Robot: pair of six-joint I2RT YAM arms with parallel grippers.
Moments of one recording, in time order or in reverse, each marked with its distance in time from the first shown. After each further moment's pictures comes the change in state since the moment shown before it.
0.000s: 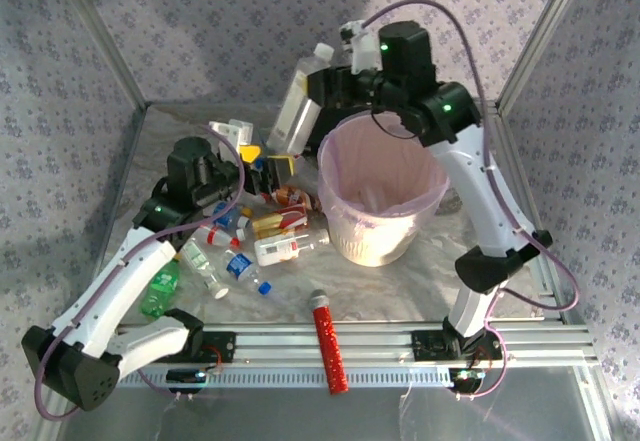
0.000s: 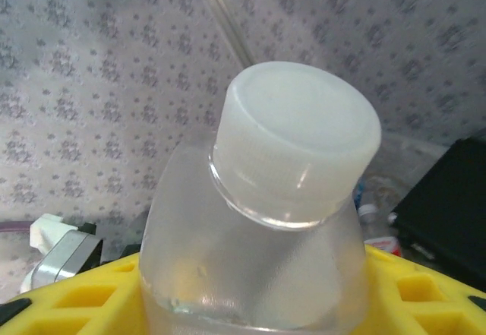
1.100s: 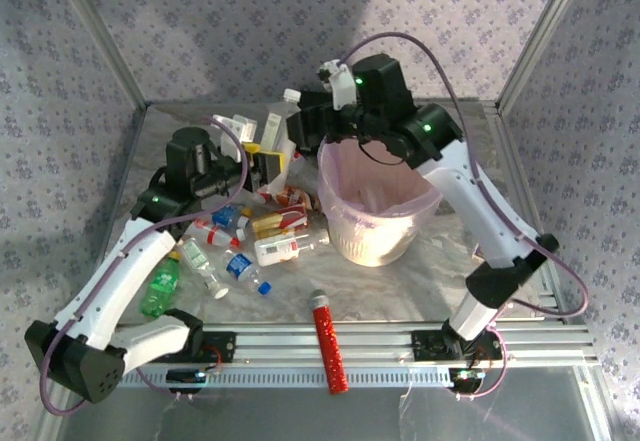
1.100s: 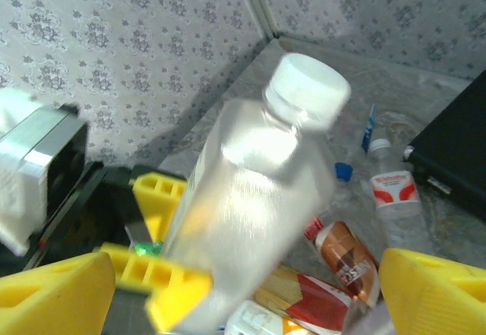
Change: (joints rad) left arm 0.014 0.047 0.077 -0.072 0.094 0.122; right arm 0.124 -0.058 -0.239 0.025 0.040 -0.006
